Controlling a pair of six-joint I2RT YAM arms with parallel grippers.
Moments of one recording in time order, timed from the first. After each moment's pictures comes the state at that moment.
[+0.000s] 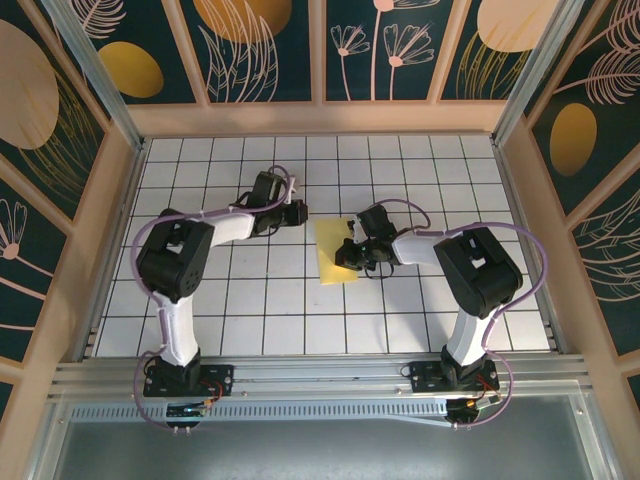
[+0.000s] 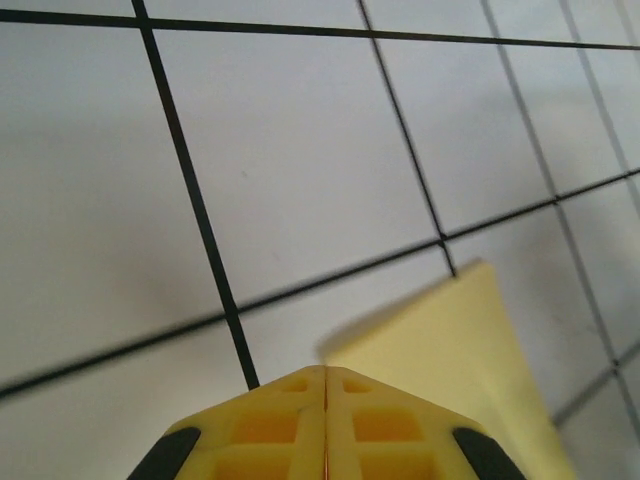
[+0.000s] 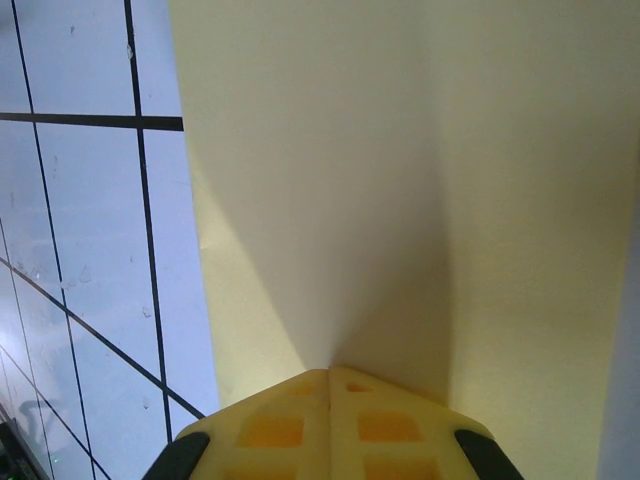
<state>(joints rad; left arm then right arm) -0.44 1.95 1.14 0.07 0.34 -0.45 0.56 1.80 0.85 -0.07 -0.47 0.65</state>
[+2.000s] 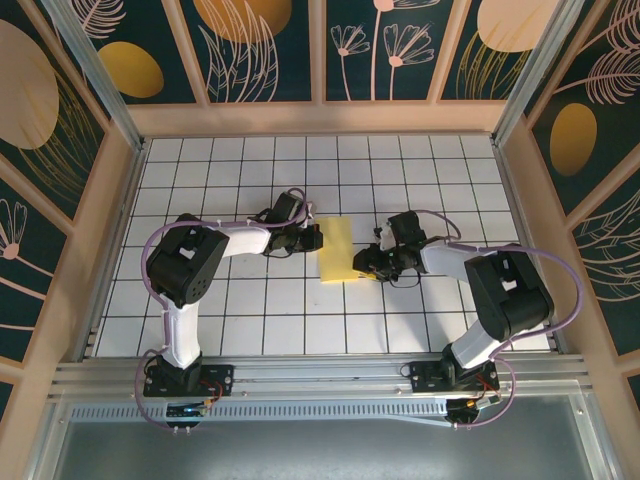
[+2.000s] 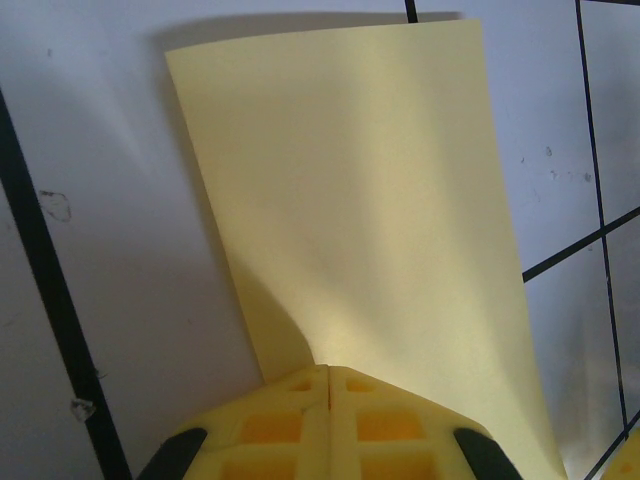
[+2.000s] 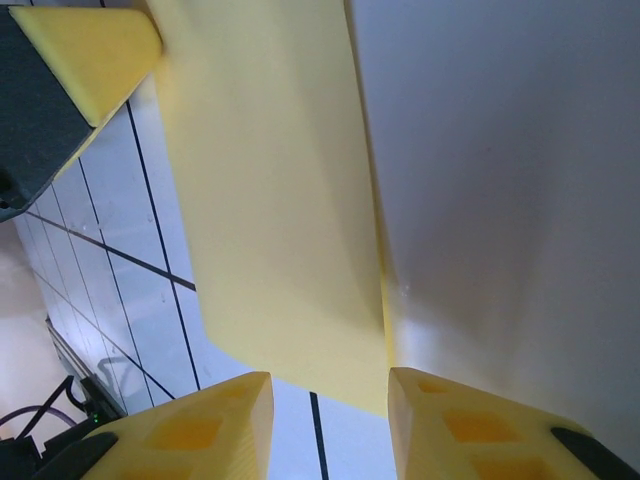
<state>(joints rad) -0.58 1.99 1.10 -0.01 0.35 -0.60 0.41 1.59 0.69 -0.16 -0.63 0.66</state>
